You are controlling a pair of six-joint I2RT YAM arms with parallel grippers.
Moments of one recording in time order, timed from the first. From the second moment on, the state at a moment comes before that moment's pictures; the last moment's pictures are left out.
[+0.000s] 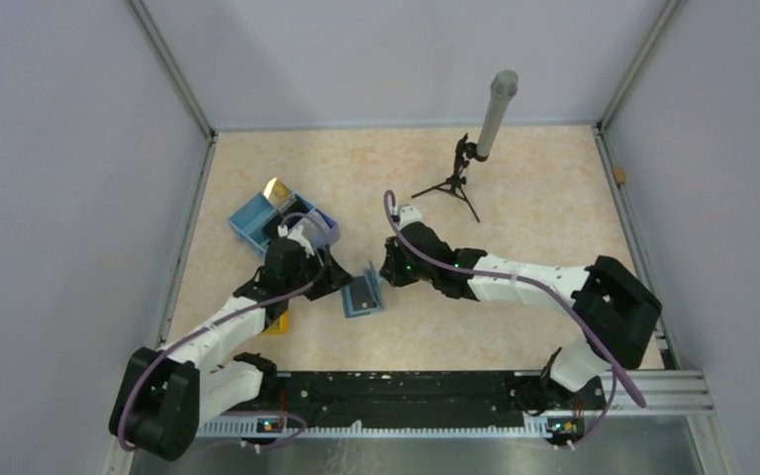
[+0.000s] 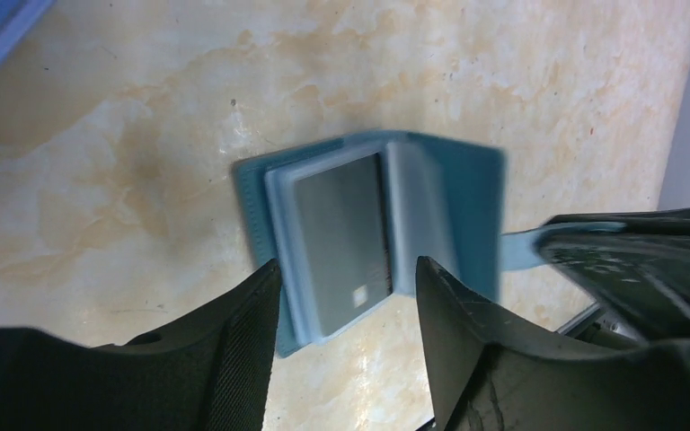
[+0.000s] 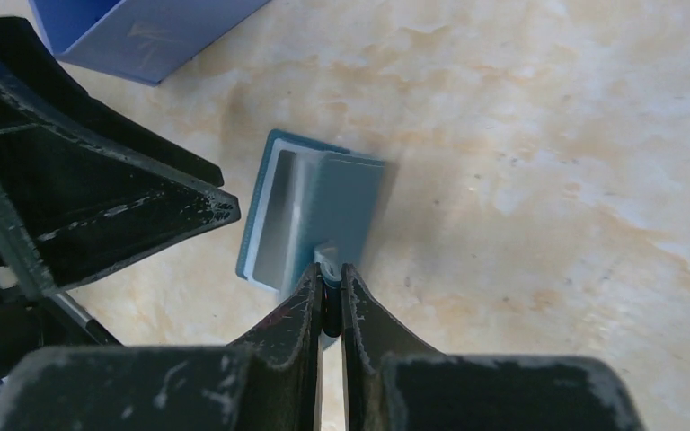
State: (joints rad) left arm -0.36 1.08 0.40 -0.02 0.29 -0.74; right arm 0.96 1.52 0.93 -0.07 0.12 0.57
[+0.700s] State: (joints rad) left arm -0.33 0.74 0.40 -0.33 0.17 -0.70; right arm 1.10 1.75 1.09 -0.06 0.19 0.65
